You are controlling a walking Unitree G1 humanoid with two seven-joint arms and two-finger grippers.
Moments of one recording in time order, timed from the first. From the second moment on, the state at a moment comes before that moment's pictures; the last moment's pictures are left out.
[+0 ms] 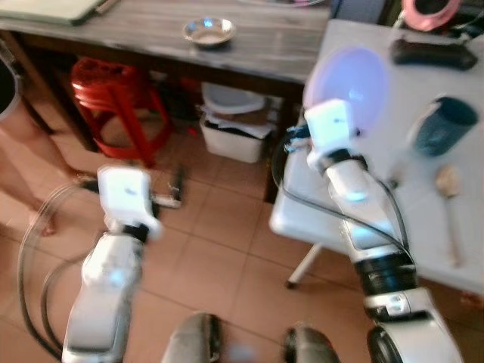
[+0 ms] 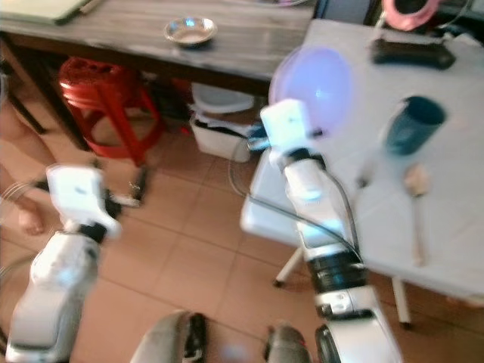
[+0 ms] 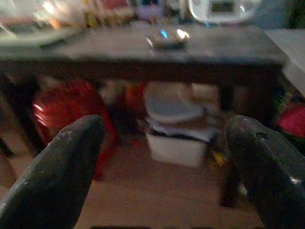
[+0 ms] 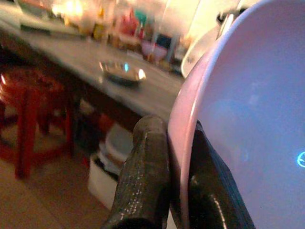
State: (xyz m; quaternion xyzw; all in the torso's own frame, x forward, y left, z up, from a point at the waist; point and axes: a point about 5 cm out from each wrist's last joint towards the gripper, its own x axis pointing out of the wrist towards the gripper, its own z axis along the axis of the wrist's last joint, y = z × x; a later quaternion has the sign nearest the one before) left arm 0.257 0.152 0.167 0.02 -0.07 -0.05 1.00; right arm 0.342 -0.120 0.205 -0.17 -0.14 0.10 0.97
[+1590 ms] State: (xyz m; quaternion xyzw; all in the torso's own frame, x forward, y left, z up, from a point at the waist) left arm 0.253 0.136 0.151 0.01 -0.08 -0.06 0.99; right arm 0.306 -0.118 0.189 -0.15 -0.15 0.14 0.97
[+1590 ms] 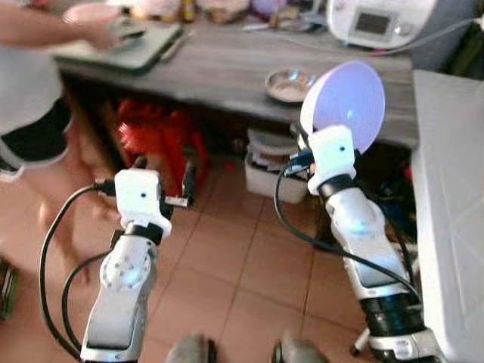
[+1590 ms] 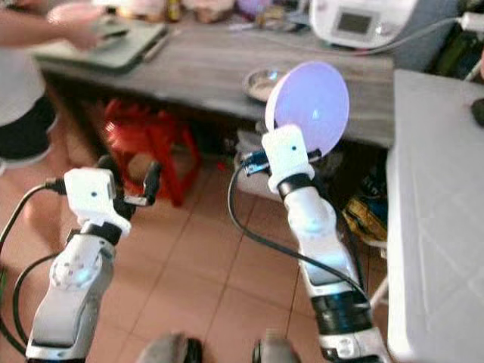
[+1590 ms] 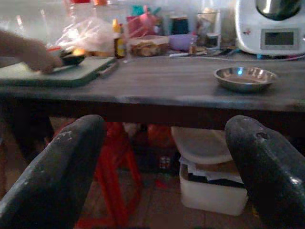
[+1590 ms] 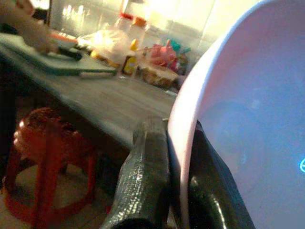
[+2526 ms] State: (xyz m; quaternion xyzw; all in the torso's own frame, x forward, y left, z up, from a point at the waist) left arm 0.253 0.127 0.154 0.00 -0.09 -0.08 0.99; right arm 0.305 -0.114 0.197 -0.13 -0.15 0.15 0.97
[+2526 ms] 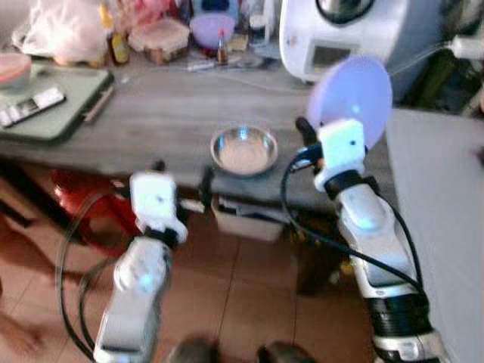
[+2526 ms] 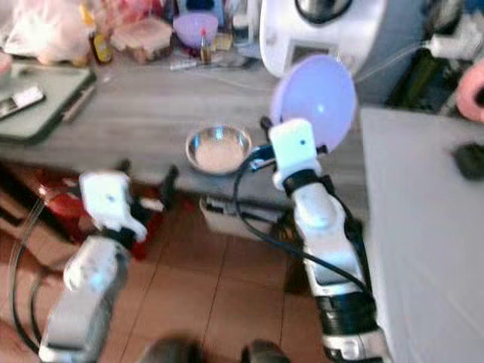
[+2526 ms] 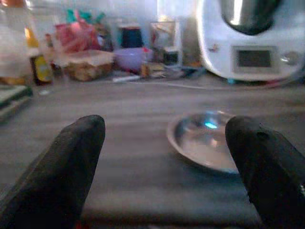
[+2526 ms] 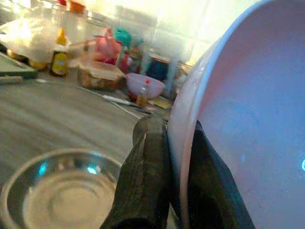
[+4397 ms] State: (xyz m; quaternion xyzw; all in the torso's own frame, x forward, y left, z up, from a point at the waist) left arm 0.211 0.169 0.135 0.05 0.01 0.01 1.00; right arm 0.370 -0.049 0.194 -0.31 -0.06 0.41 0.86
